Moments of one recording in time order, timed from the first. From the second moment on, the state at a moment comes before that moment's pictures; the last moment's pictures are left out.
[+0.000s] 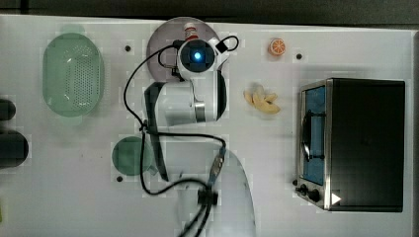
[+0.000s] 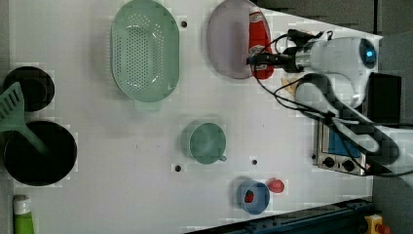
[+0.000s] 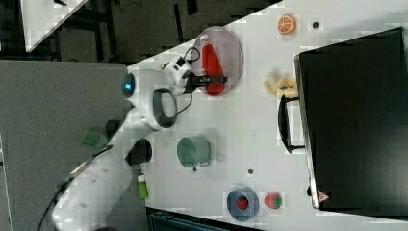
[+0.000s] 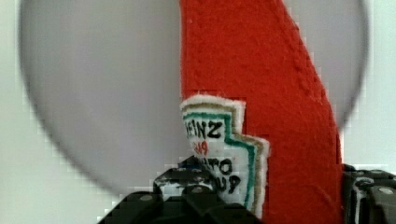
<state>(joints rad) -0.05 0.63 0.14 -1.82 -0.09 0.93 -0.59</state>
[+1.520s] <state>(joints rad) -0.11 0.08 0.05 -2.47 0.00 0.85 -0.48</state>
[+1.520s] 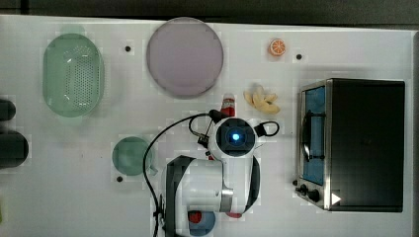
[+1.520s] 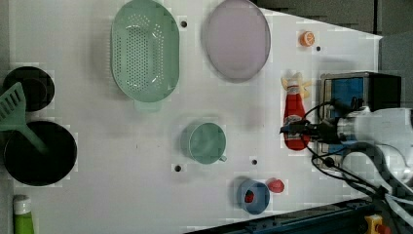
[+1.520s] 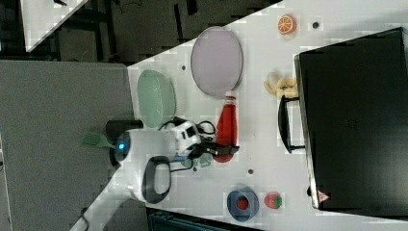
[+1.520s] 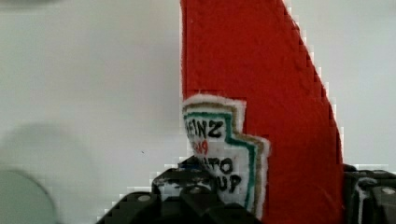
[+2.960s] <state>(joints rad) -0.11 -0.07 0.10 -2.16 0.01 0.56 -0.17</state>
